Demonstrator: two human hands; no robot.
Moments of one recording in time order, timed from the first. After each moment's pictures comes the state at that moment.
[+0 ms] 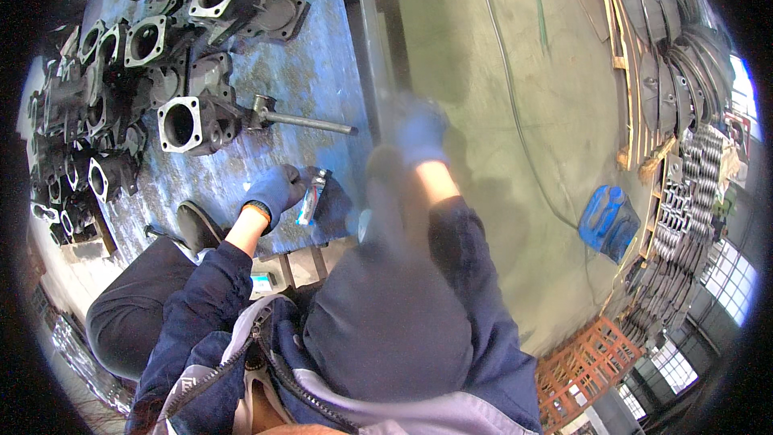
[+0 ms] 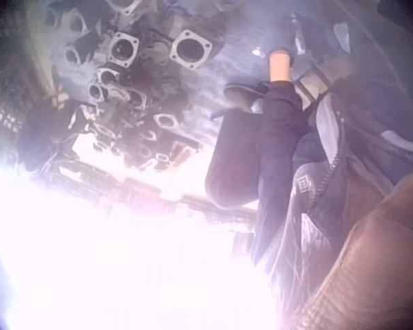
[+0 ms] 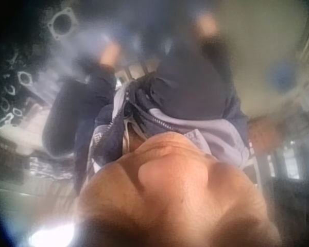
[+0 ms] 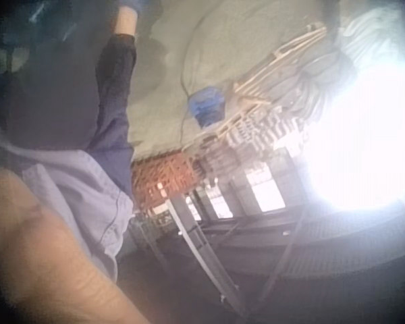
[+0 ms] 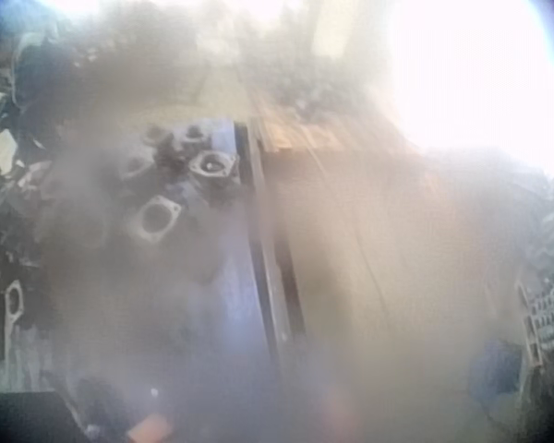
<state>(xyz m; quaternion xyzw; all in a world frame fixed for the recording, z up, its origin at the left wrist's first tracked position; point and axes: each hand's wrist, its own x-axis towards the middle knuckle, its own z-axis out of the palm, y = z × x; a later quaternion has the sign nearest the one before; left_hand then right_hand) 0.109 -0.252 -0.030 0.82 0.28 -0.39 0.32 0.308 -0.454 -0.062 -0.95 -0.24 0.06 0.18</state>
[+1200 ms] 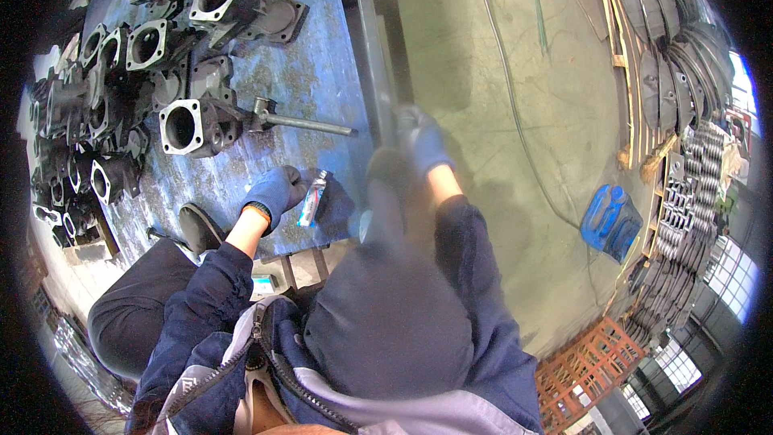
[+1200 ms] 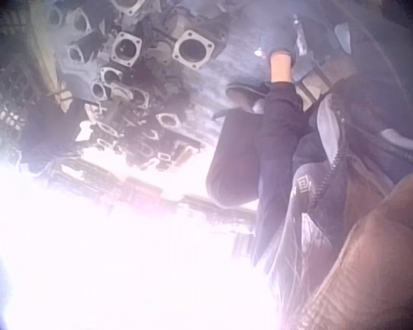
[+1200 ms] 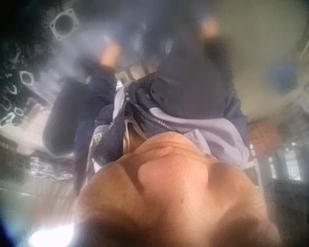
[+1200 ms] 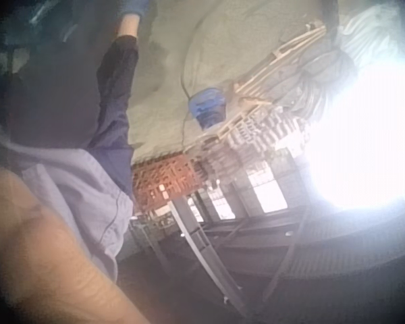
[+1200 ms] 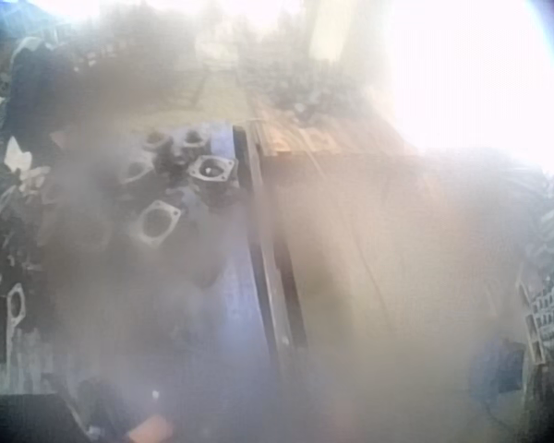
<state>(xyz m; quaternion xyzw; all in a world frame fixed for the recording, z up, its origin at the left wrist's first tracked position) 0.103 -0.254 -0.035 0.84 0.27 -0.33 0.33 0.306 -0.489 -0.122 -0.84 -0.02 0.29 0.46</state>
